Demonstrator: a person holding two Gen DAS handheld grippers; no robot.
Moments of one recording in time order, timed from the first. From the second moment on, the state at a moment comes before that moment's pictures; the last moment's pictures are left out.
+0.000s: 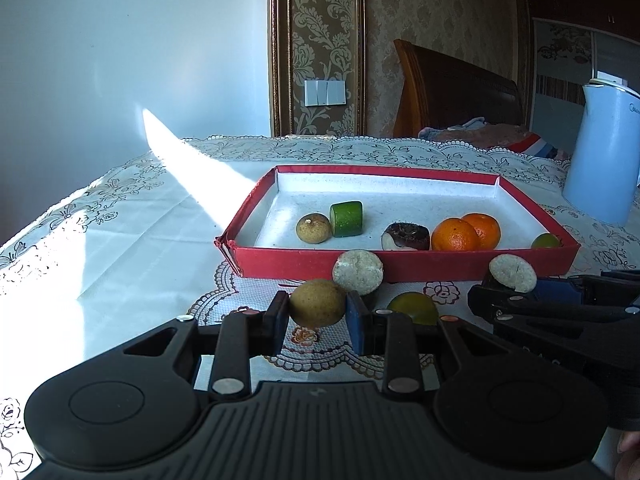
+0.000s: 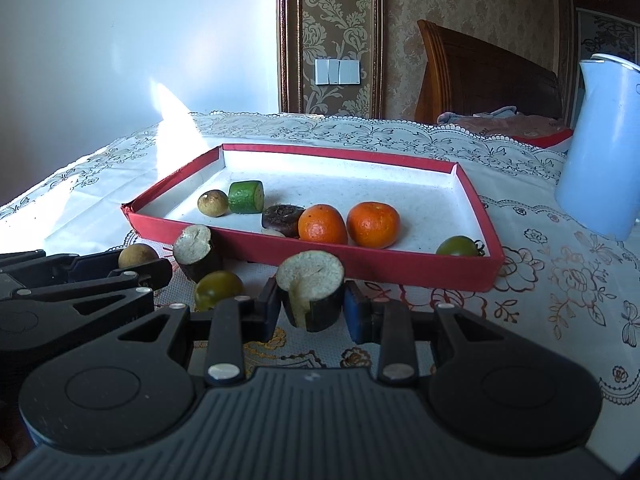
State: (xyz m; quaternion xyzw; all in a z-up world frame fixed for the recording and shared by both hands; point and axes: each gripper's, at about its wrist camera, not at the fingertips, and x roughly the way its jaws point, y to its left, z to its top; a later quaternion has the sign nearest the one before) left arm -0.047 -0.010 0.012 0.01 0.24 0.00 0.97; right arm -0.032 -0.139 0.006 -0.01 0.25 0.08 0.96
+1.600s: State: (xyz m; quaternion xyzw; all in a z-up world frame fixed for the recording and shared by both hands) left arm 0.052 -0.035 0.037 0.01 0.22 0.03 0.98; right arm 0.057 -0.160 0.034 0.01 0.23 0.09 0.97
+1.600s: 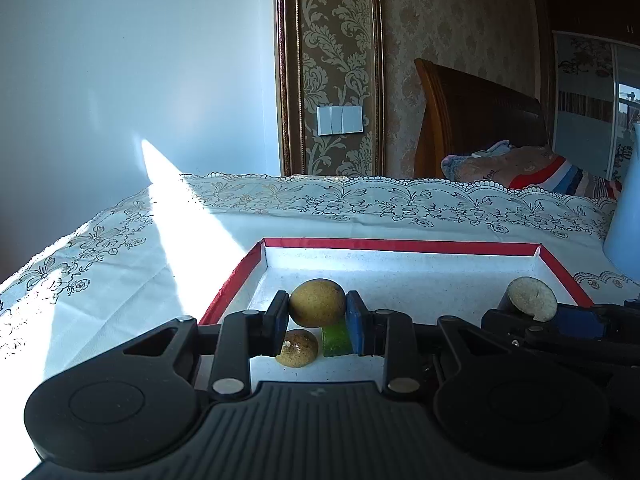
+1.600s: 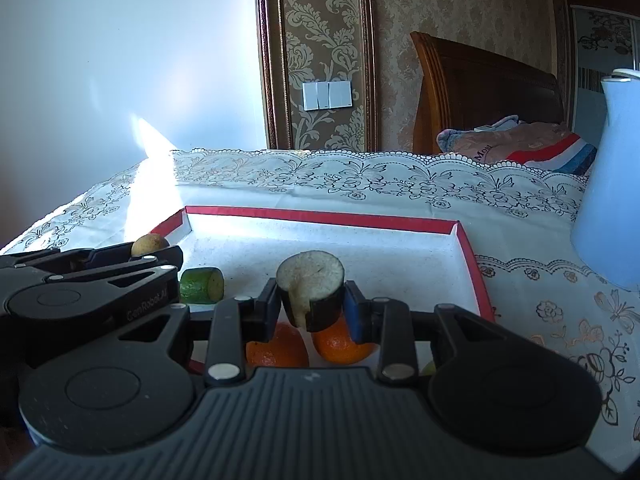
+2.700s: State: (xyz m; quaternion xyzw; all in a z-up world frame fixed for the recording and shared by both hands) left arm 0.070 -0.033 0.022 0.02 0.24 0.03 0.97; right arm 0.075 -0.156 0.019 0.01 0.24 0.10 0.97
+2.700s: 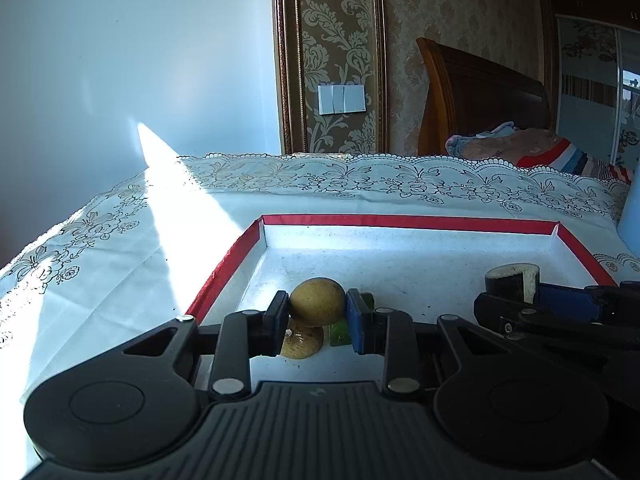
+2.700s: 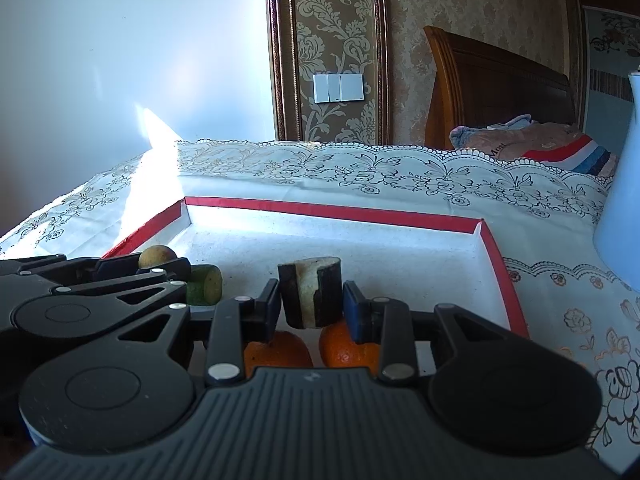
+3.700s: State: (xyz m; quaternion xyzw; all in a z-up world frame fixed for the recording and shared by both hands) left arm 0.073 -0.027 0.021 0.01 0.24 0.05 0.97; right arm 0.076 -0.155 0.016 0.01 0.23 0.10 0.97
